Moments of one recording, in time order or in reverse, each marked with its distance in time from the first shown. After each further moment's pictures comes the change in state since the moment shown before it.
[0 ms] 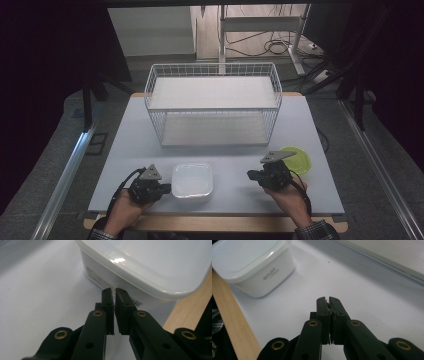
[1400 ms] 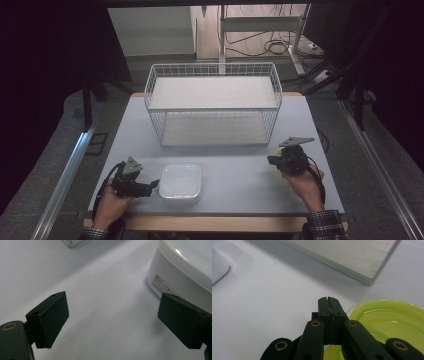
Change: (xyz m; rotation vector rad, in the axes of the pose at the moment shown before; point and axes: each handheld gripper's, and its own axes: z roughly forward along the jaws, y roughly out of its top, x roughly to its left) left arm 0.046 -0.029 -0.015 -0.069 0.282 -0.087; right arm -0.064 0.001 -0.019 0.007 -0.177 0.083
